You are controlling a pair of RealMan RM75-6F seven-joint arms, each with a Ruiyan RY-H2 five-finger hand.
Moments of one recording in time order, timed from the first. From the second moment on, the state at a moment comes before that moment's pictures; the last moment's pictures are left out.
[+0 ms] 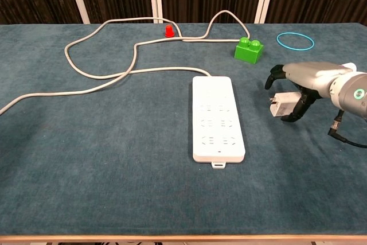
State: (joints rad) left arm 0.04 -1.04 -0.05 -1.81 1.50 1.62 0.14; right arm 0.70 -1.58 0.22 -1.48 -0.78 0.98 -0.64
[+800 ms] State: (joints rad) left arm 0.04 -1.03 -0.04 -1.82 1.49 1.62 0.13; right arm 0.67 -1.33 0.15 -1.77 -0.76 1.06 -0.65
